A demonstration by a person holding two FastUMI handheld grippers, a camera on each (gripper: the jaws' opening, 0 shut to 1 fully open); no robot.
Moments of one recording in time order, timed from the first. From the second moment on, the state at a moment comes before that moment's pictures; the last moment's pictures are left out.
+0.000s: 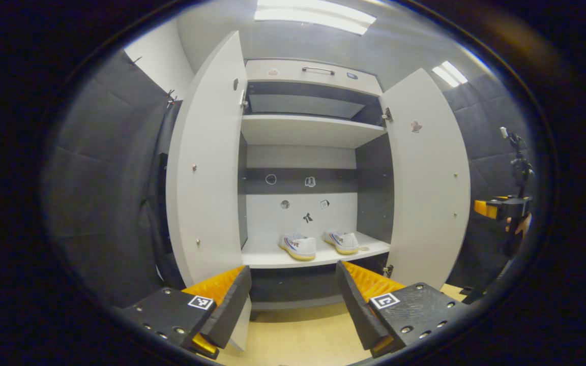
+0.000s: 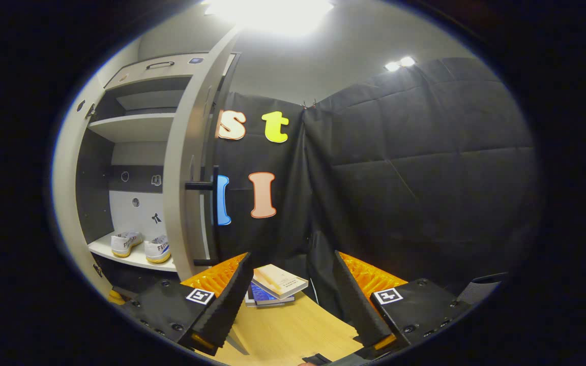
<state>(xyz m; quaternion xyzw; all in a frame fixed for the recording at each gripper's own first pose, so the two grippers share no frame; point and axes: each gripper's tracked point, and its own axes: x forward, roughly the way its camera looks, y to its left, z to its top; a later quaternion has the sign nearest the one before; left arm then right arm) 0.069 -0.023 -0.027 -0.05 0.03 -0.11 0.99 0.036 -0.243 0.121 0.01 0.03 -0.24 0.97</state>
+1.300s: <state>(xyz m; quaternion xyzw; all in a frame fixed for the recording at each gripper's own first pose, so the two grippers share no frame) 0.055 0.019 -0.022 -0.06 0.02 -0.07 1.00 0.069 -0.131 0.128 0.02 0.03 -0.11 0.99</state>
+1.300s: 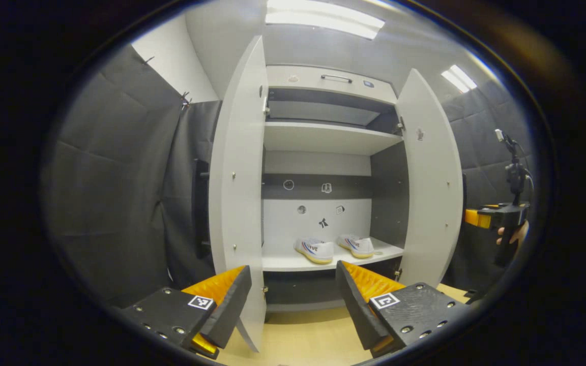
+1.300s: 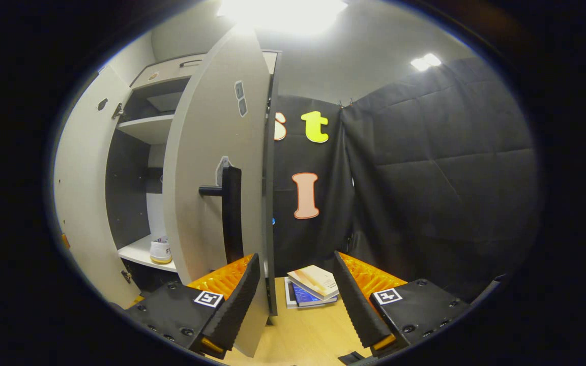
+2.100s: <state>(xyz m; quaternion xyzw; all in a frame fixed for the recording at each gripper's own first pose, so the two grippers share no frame) 0.043 0.075 -0.020 -0.05 0.02 -0.01 1.00 0.123 -0.031 0.127 0.00 0.03 -0.01 1.00</state>
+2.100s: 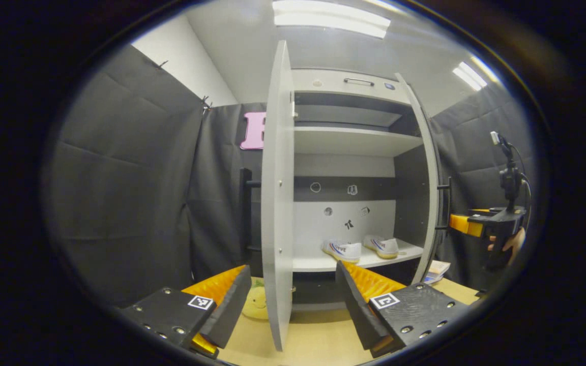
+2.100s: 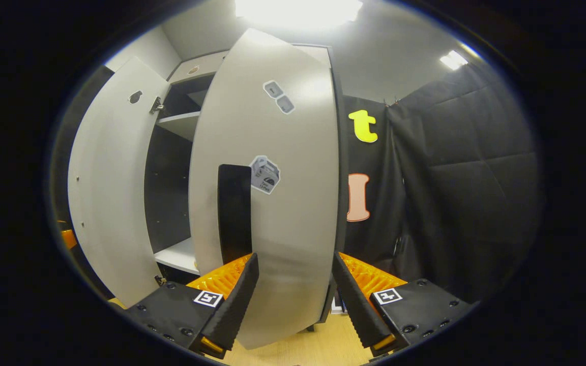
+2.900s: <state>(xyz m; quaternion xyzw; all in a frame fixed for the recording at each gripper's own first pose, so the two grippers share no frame) 0.054 0.196 -0.009 -0.05 0.01 0.13 0.99 0.103 -0.056 0.106 -0.02 0.05 -0.02 1.00</state>
